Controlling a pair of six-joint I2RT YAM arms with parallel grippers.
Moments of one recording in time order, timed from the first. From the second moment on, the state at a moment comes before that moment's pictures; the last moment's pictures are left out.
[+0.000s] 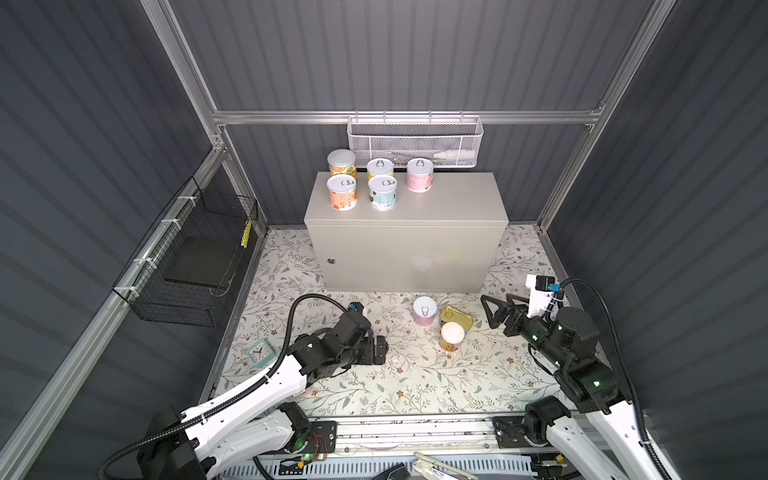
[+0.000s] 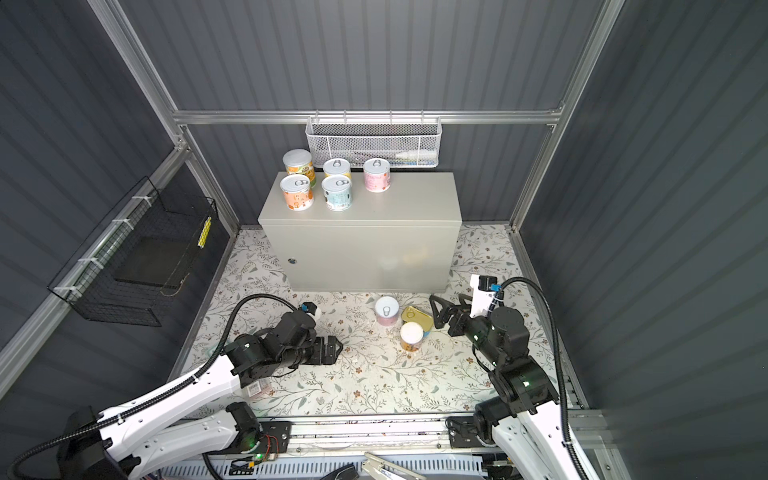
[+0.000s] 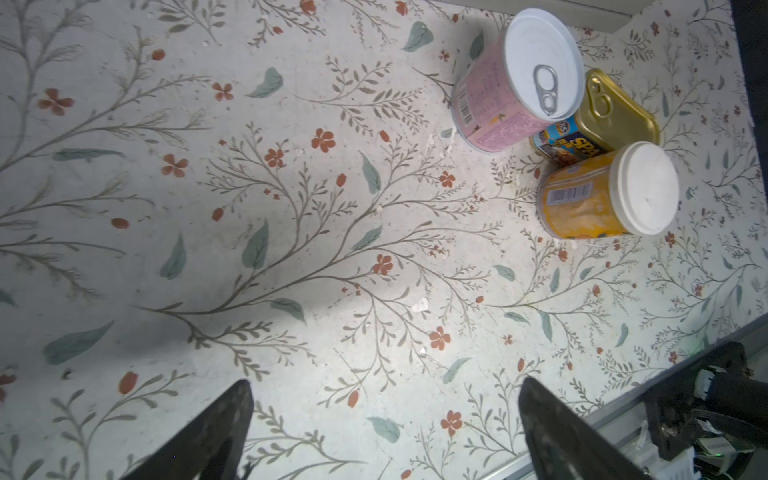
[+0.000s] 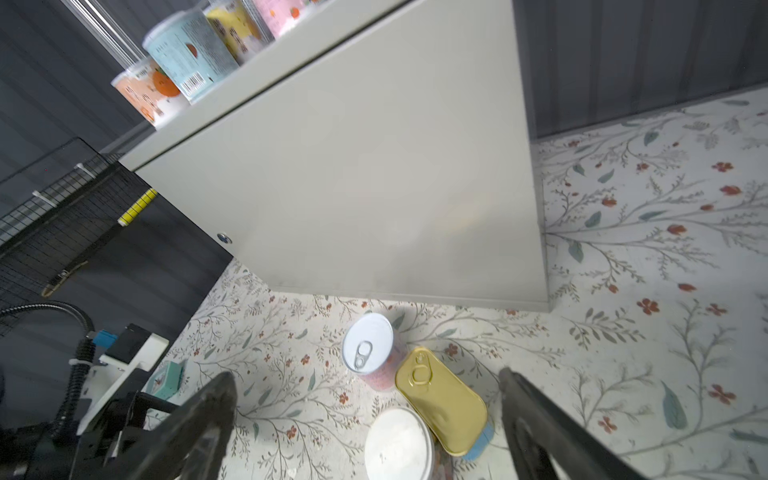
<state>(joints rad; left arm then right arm) -0.87 1.01 0.69 -0.59 -0.06 -0.72 0.31 0.49 0.59 -0.36 -0.15 0.44</state>
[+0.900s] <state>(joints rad) -1.17 1.76 1.16 -0.24 -0.15 -0.74 0.31 0.22 0.38 -0.51 -0.14 0.50</state>
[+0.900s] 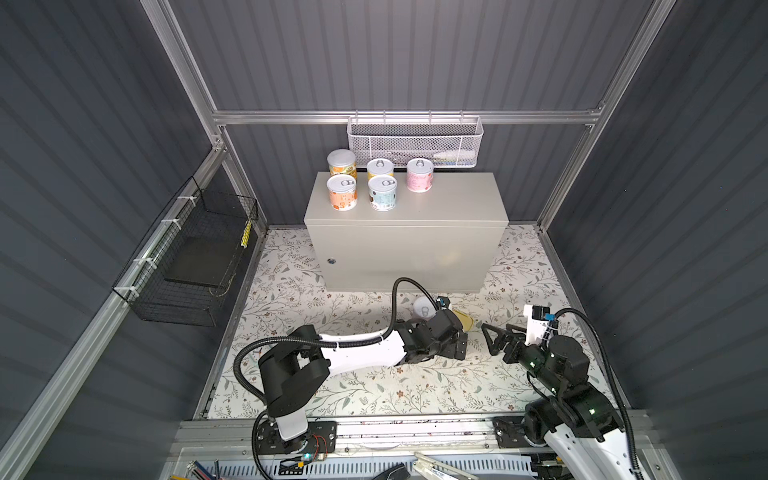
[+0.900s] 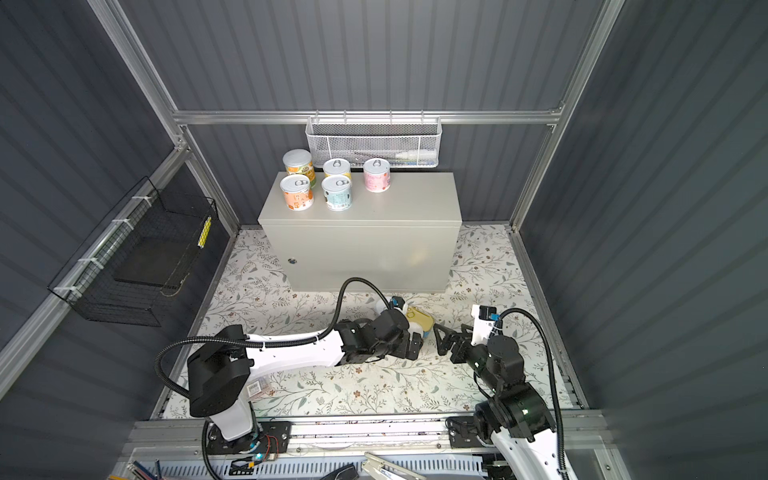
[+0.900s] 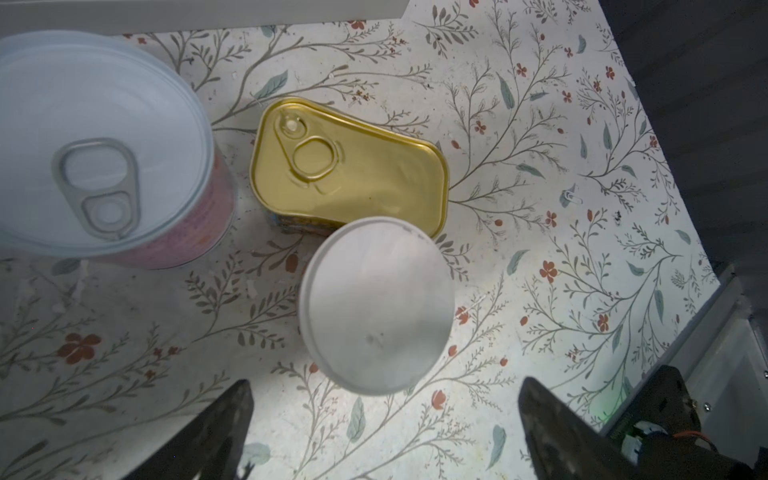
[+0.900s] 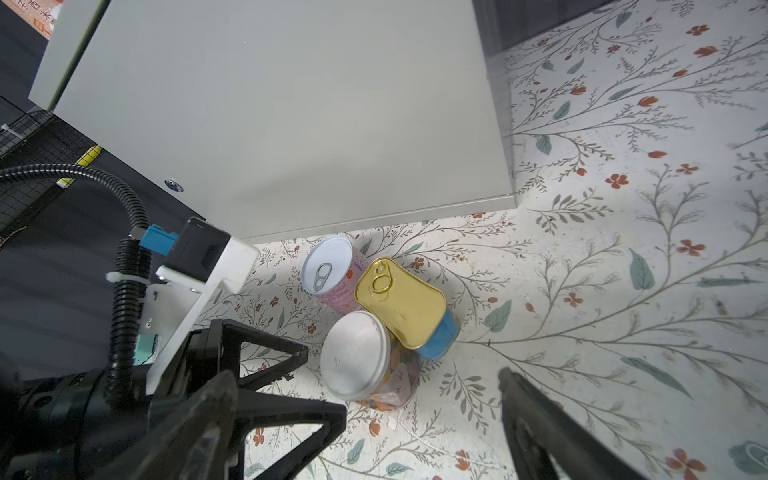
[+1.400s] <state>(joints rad) -1.17 1.89 1.27 -0.23 -0.20 -0.68 0.31 0.16 0.38 -0.54 -0.09 0.51</state>
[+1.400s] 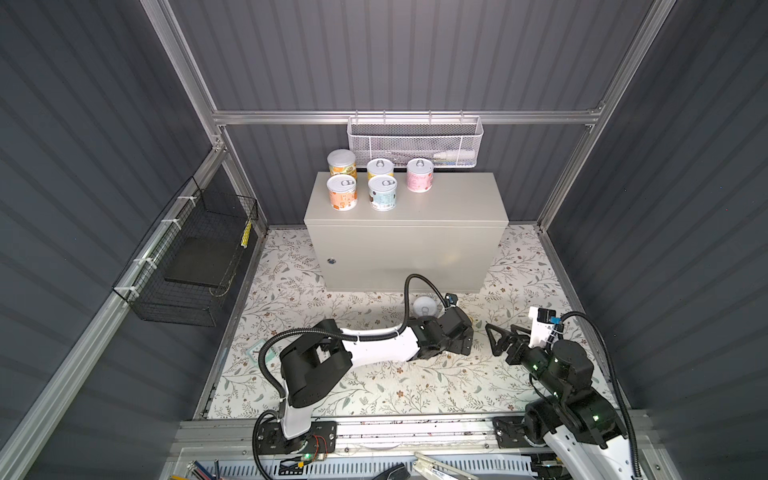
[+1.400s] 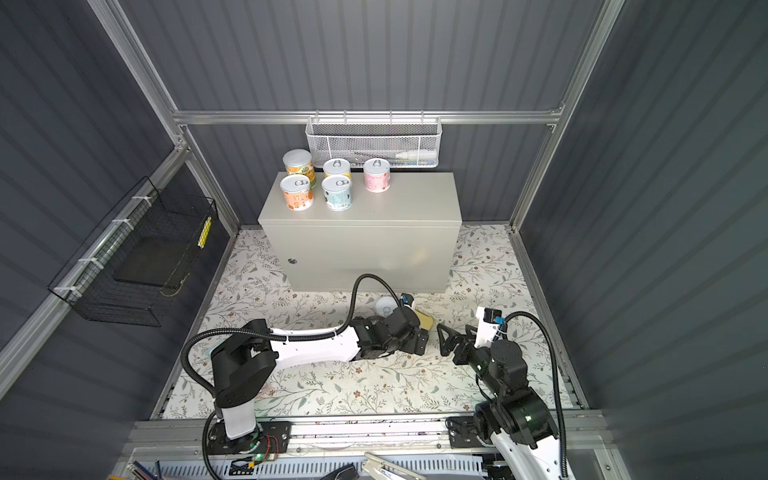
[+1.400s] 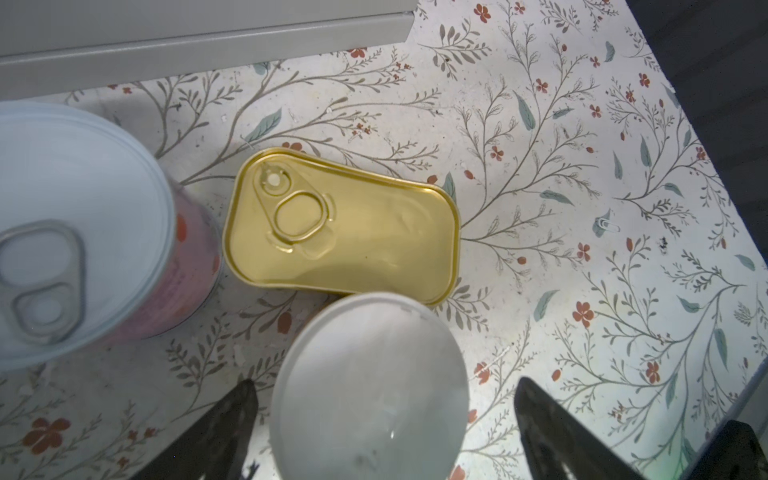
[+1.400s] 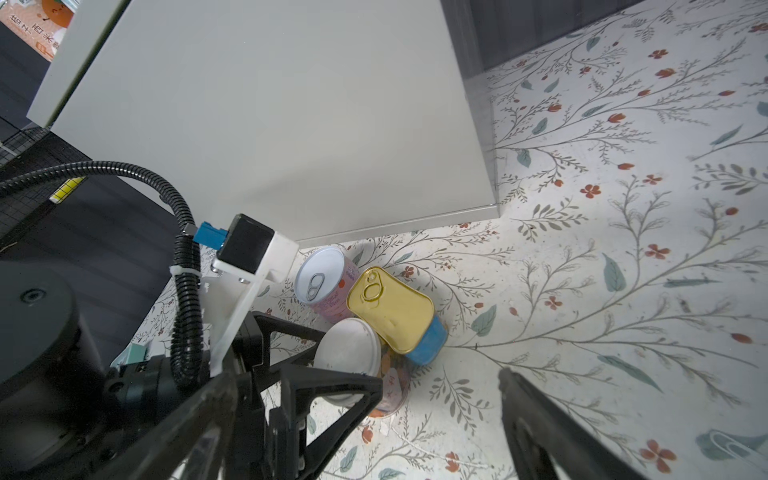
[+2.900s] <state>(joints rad) -1.15 1.60 1.17 -0.44 -0.31 -0.64 0.32 0.29 0.38 -0.51 -0.07 0.46</state>
